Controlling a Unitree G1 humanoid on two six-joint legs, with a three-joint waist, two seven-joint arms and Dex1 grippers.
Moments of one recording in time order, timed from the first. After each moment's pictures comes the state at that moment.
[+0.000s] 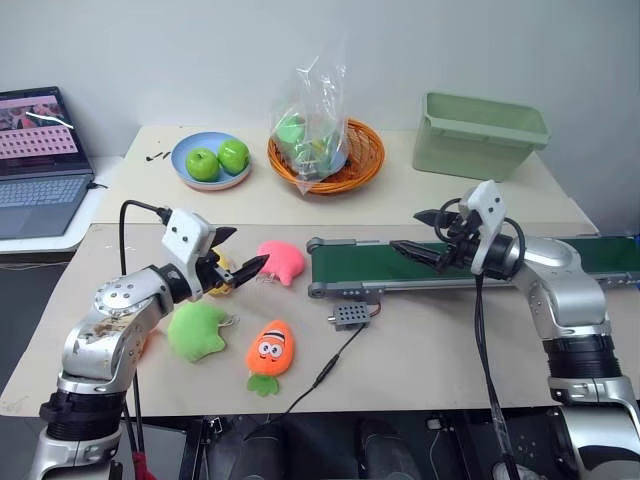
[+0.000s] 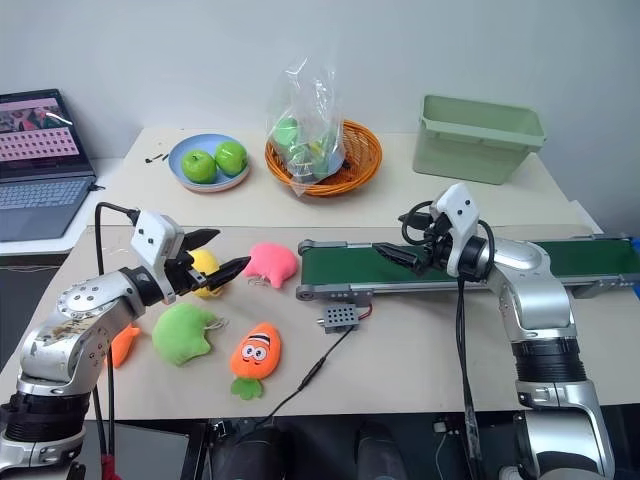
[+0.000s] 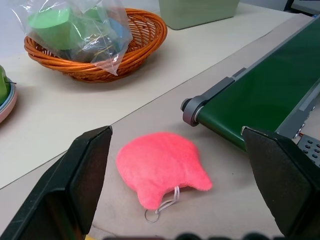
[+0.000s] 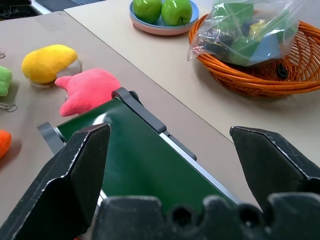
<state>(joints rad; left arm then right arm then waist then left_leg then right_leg) -0.27 0.62 0.12 -0.30 -0.43 0.57 -0.64 -0.55 -0.63 -0.04 0.08 0.36 0.41 0.91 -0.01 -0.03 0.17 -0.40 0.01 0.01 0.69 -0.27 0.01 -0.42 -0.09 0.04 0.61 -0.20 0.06</state>
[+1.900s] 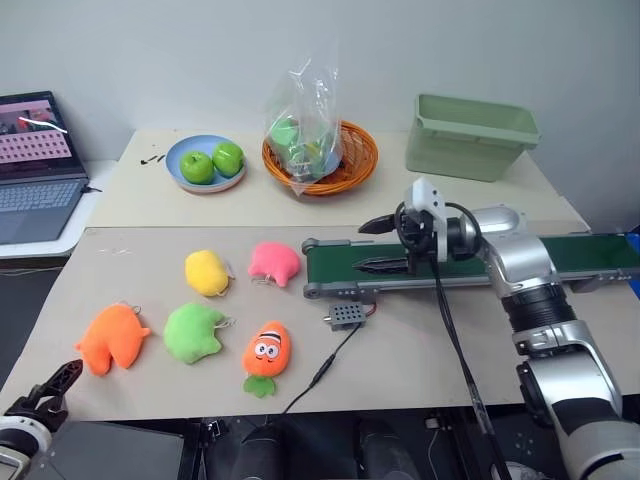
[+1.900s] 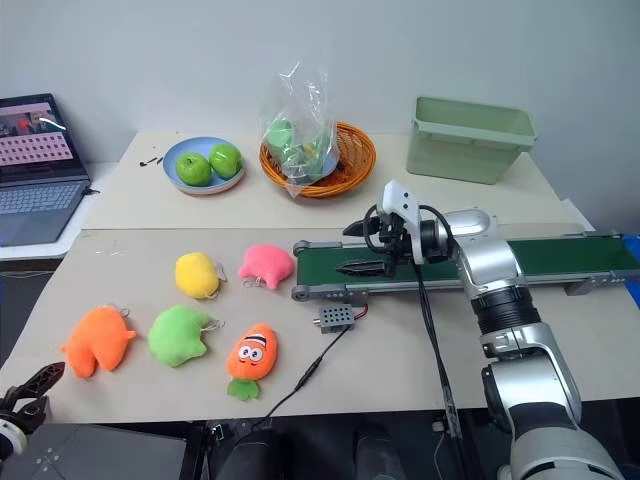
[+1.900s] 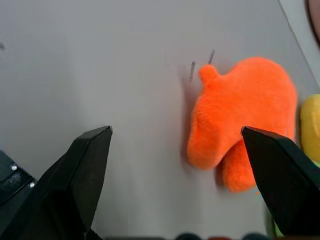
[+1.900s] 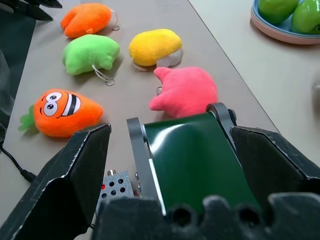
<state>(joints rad) 0.25 0.47 1.03 0.04 -1.10 0.97 -0.16 -0.83 -0.57 0.17 0.39 0.26 0.26 1.32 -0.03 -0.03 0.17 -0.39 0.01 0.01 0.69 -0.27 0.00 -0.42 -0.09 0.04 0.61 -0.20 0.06</state>
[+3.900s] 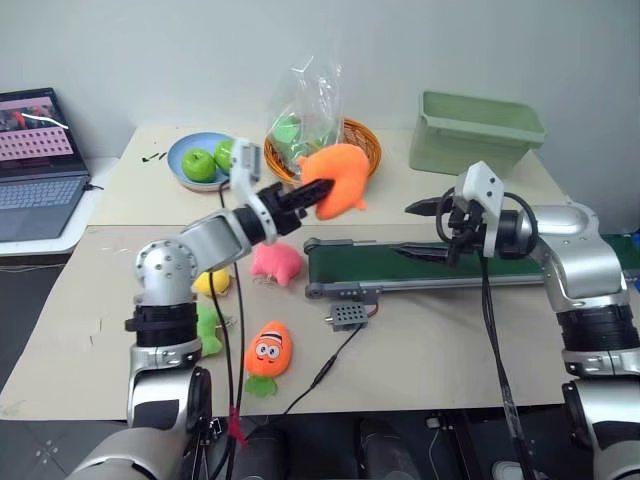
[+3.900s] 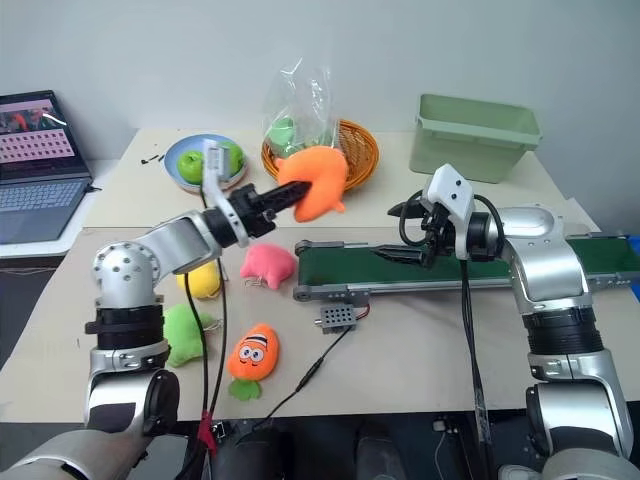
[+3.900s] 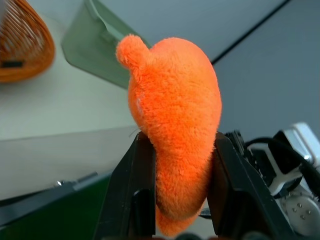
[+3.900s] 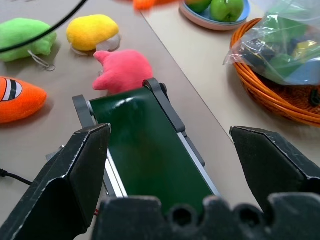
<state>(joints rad) -0.78 0.26 0.15 0.02 -1.12 1.06 -0.12 -0.67 -0.74 0.02 0.08 0.28 0.40 1.14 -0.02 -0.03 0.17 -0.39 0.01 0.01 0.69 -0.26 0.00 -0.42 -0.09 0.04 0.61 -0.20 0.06</state>
